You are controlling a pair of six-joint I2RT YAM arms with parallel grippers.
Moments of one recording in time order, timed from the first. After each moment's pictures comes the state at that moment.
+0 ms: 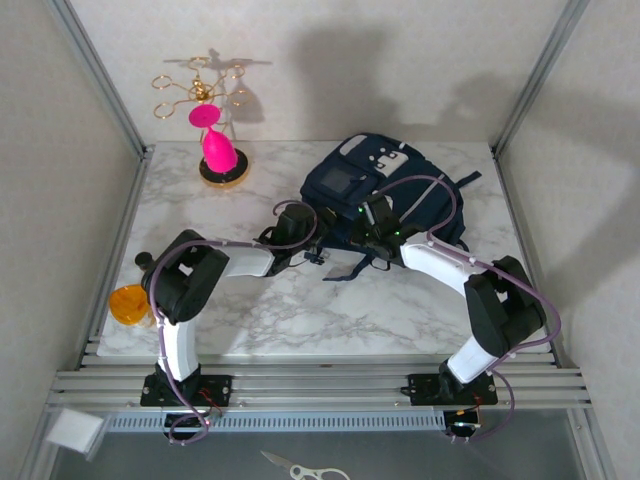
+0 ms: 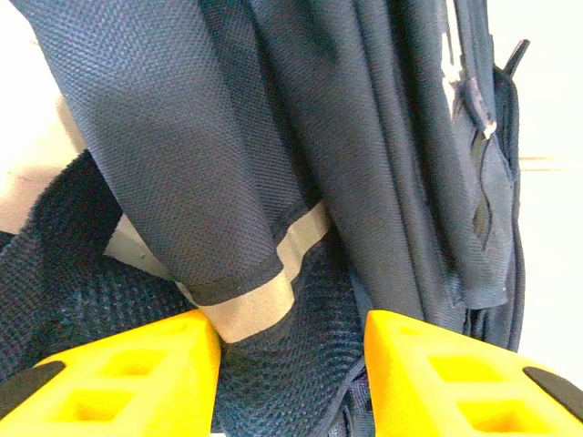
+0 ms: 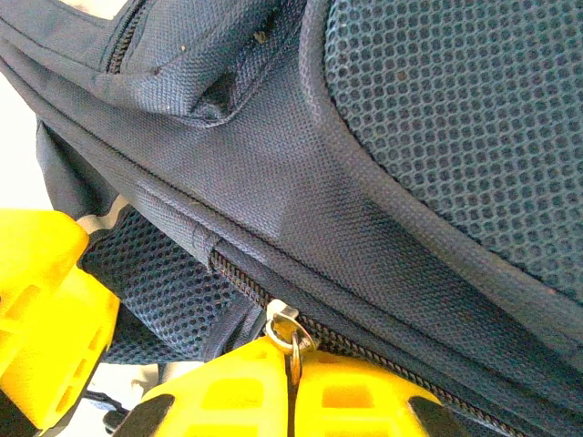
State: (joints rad) left arm -0.63 1.93 1.01 0.47 -0.01 -1.35; right arm 0.59 1.60 1.01 -0.23 0.14 0.66
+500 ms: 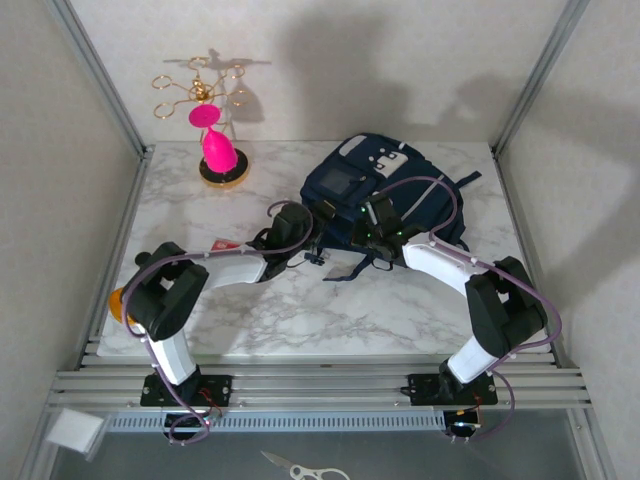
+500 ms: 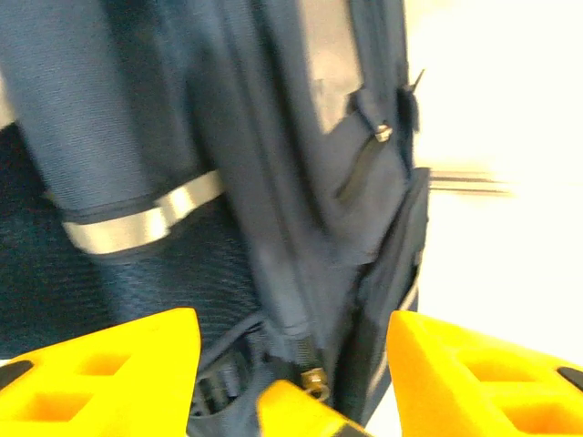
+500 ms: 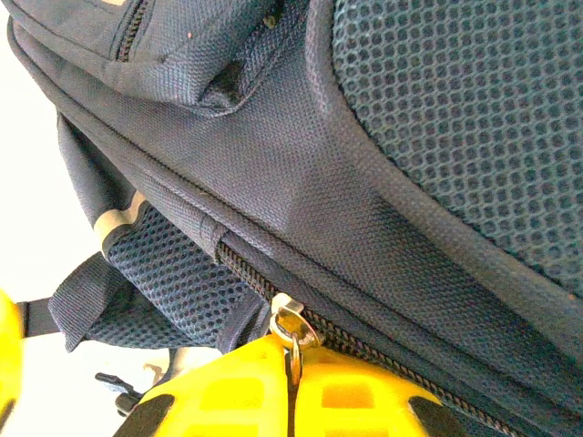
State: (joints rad) left arm -0.66 1.78 0.97 0.43 -0.08 -1.45; right arm 0.58 1.60 0.99 -0.23 0.08 0.65
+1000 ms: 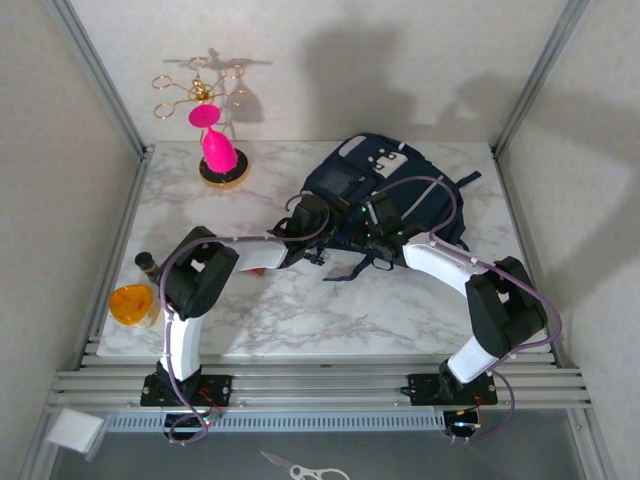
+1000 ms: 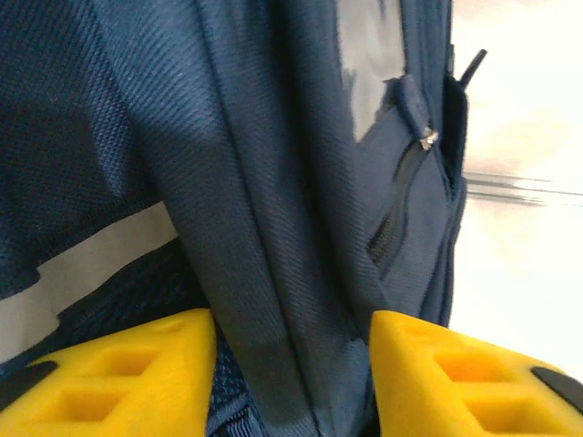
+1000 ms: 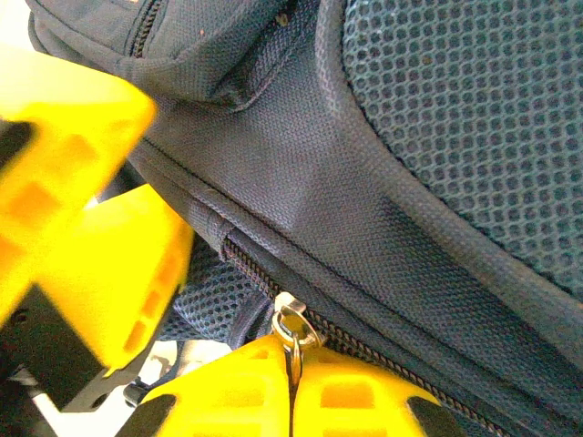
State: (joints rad) left arm -0.67 2.02 1.19 0.40 -0.03 -1.52; right arm 0.57 1.60 0.99 -0.22 0.05 0.63
